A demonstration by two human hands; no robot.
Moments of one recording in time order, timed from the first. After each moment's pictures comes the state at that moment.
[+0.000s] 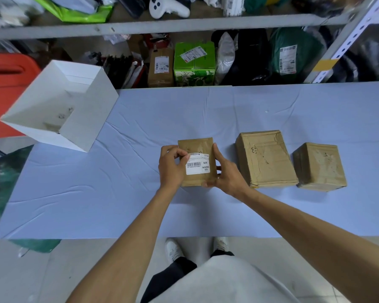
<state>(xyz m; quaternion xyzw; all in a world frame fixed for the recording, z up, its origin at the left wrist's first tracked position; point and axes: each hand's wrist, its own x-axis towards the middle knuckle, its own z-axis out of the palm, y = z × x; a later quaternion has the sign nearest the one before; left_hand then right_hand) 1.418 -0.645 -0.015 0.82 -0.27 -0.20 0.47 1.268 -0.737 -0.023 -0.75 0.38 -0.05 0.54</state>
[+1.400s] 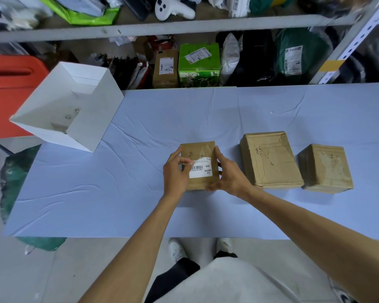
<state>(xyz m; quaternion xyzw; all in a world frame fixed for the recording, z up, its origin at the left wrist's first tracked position) 1.409 -0.630 -0.017 0.80 -0.26 -0.24 0.48 1.274 -0.738 -0.017 -0.77 0.36 0.00 0.53</state>
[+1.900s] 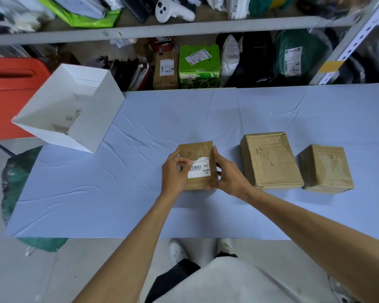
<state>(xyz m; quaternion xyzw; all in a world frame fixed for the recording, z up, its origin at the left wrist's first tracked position) 1.416 -0.627 -0.014 0.80 -0.26 -0.26 0.47 1.274 -0.735 -0.014 -0.78 0.33 -0.03 0.53</state>
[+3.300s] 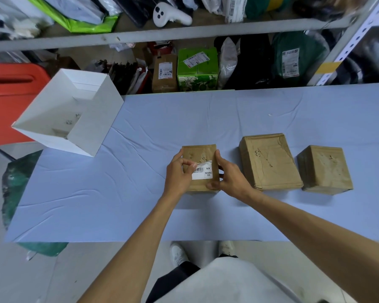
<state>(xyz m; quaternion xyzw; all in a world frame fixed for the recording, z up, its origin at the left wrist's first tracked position) 1.412 -0.636 -0.008 0.80 -0.30 -0.27 0.44 1.269 -0.739 -0.016 -0.75 0.34 -0.05 0.56</state>
